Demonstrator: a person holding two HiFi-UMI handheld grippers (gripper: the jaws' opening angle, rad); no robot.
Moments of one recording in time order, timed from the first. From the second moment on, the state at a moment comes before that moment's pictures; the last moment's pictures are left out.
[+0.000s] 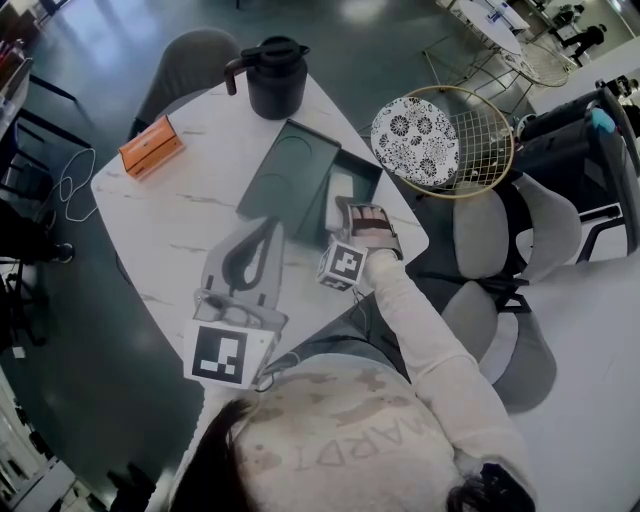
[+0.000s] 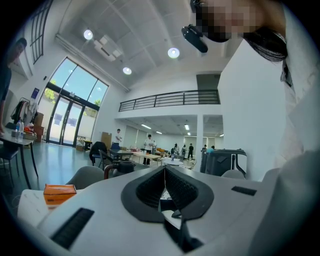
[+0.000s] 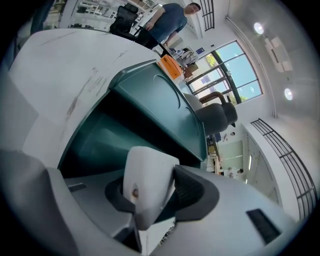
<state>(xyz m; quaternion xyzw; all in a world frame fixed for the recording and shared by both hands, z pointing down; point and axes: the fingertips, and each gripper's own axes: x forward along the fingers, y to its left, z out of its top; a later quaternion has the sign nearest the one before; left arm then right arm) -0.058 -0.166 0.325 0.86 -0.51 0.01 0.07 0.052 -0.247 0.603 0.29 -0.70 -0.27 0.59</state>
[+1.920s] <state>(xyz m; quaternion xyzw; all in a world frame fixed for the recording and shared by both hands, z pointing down) -0.058 -0.179 0.331 0.85 -0.52 0.02 0.08 0.036 -0.273 0.615 0.30 -0.68 -0.25 0.62</state>
